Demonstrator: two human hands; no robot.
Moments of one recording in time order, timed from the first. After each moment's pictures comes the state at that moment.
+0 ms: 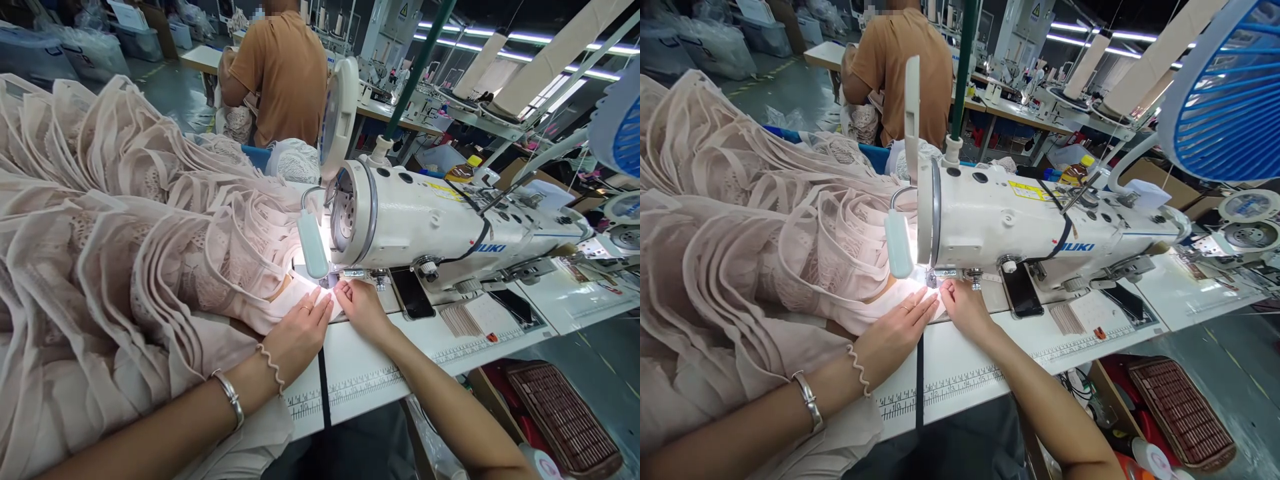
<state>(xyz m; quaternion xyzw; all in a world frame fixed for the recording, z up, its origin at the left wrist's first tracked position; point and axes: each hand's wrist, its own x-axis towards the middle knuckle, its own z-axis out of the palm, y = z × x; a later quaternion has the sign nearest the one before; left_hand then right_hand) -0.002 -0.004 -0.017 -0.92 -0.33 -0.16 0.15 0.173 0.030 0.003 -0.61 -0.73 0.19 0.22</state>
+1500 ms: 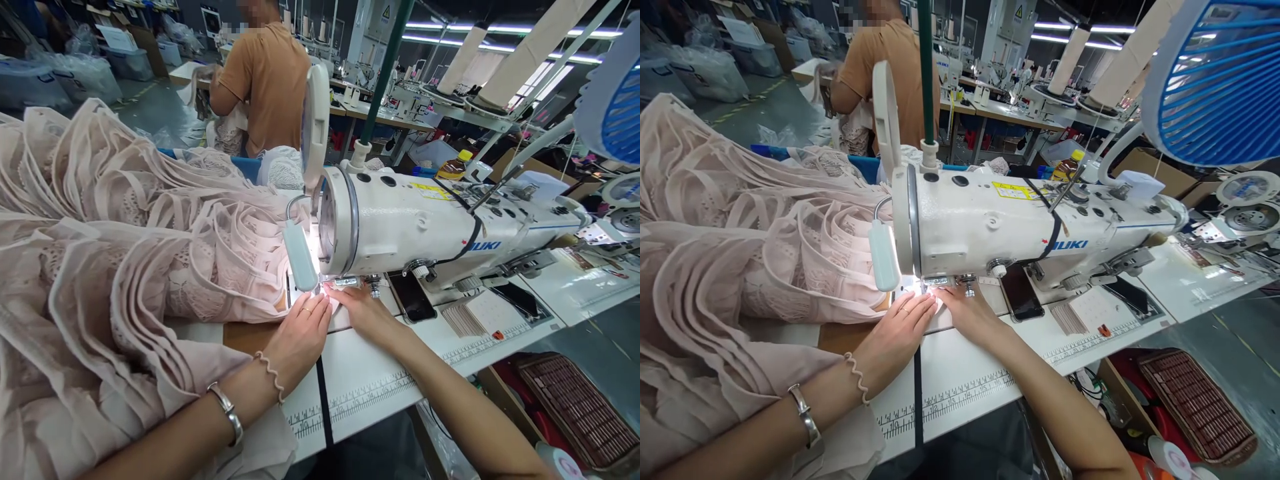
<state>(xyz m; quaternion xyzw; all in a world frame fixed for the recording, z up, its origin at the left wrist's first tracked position) 0.003 0.011 -0.018 -0.91 -0.32 -0.20 0.16 0.195 0.031 0.008 -0.50 -0.85 0.14 0.06</state>
